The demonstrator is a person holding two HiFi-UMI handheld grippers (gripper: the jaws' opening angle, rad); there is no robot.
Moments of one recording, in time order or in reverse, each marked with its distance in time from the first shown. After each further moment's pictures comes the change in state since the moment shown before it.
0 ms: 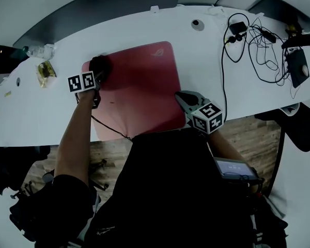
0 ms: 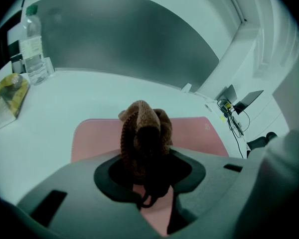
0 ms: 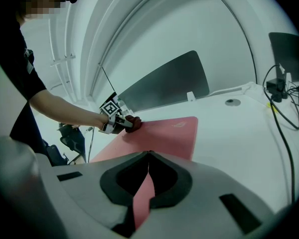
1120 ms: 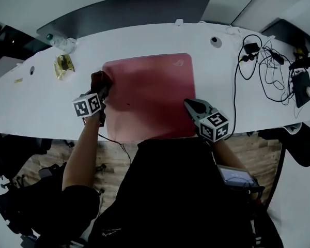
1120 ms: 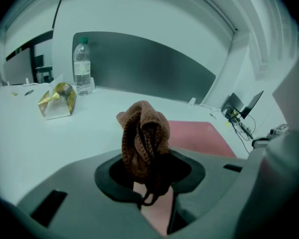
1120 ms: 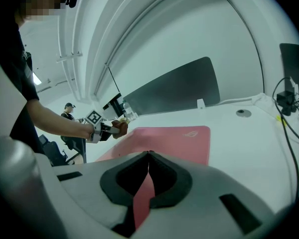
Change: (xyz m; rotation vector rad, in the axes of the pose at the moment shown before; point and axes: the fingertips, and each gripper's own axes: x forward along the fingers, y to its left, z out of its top) left arm -0.095 0.047 -0.043 -0.016 -0.219 0.142; right arm 0.016 0.027 0.022 -0.066 -0.038 0.012
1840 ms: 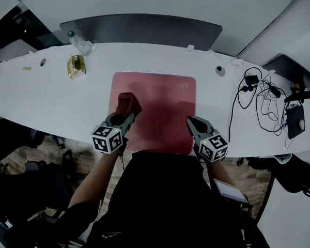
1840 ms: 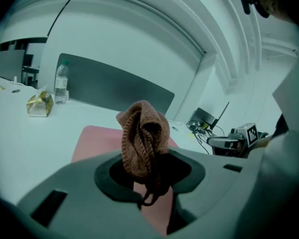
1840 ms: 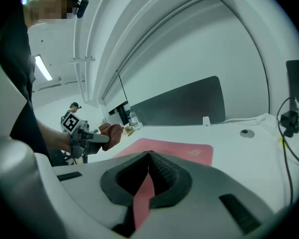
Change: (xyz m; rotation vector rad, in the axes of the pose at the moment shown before) left arm -0.073 -0.149 -0.026 0.034 -0.230 -0.235; right arm -0.019 0.012 0.030 -0.110 -0.124 0.035
